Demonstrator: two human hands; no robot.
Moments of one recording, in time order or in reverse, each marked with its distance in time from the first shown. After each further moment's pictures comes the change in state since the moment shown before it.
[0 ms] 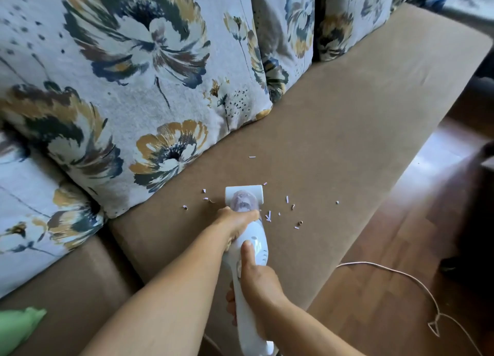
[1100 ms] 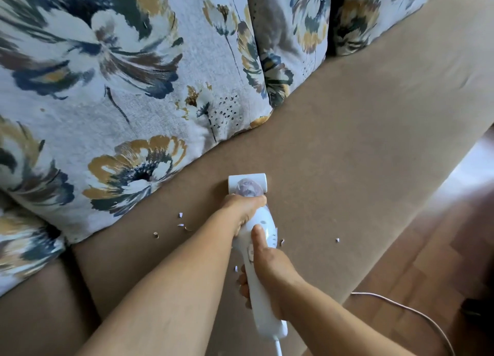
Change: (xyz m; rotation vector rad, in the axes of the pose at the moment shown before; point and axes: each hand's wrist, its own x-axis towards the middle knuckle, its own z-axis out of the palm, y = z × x) left_hand 0.097 0.124 0.040 -0.057 0.072 -0.090; right_hand 0.098 -0.116 -0.086 -0.068 -0.080 0.095
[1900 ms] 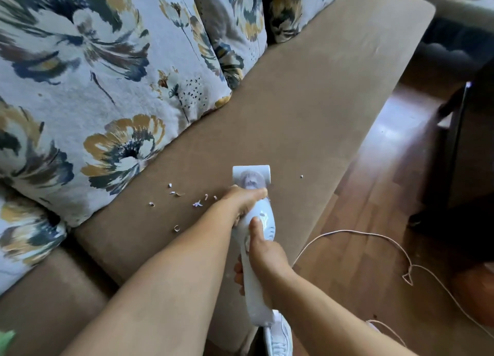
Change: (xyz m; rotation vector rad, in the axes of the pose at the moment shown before) left_hand -0.115 -0.092 0.018 0.278 -0.136 0.197; right_hand -0.086 0.137 0.035 0.248 0.169 -0.128
